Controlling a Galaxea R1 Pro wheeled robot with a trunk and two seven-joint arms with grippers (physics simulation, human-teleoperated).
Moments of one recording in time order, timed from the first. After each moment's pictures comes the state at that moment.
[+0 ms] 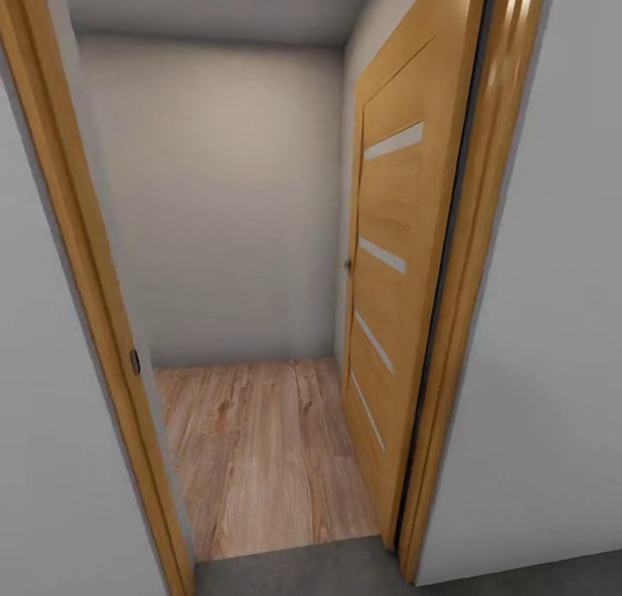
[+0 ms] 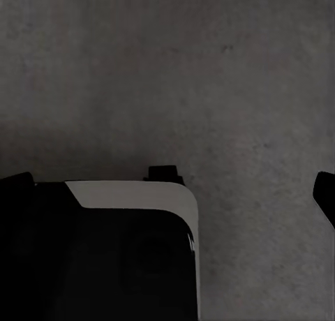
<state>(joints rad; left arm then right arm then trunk) -0.25 0.01 -0.09 0.00 0.40 -0.03 0.06 -0.15 -0.01 0.23 0.03 -0.25 -0.20 -0.03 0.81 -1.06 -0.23</state>
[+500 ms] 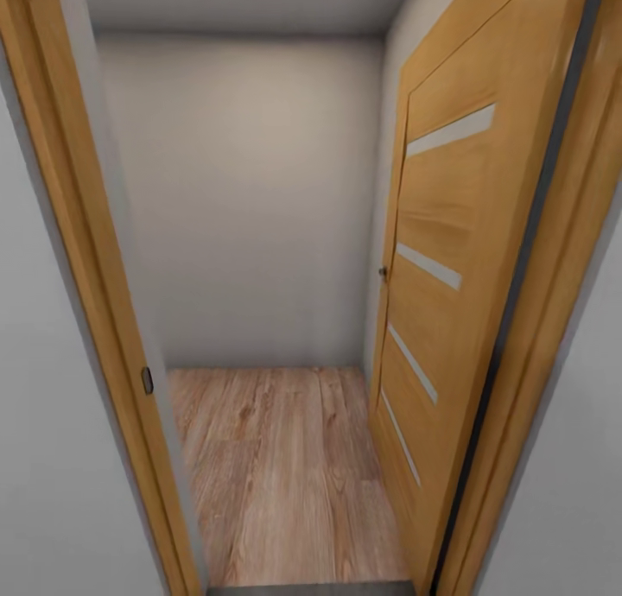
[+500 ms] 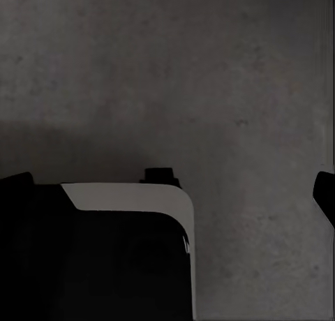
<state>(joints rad) -0.25 0.01 -0.09 0.00 0.40 -0.03 0.06 -0.15 -0.02 0.23 0.03 -0.25 -0.21 -0.03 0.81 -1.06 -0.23</state>
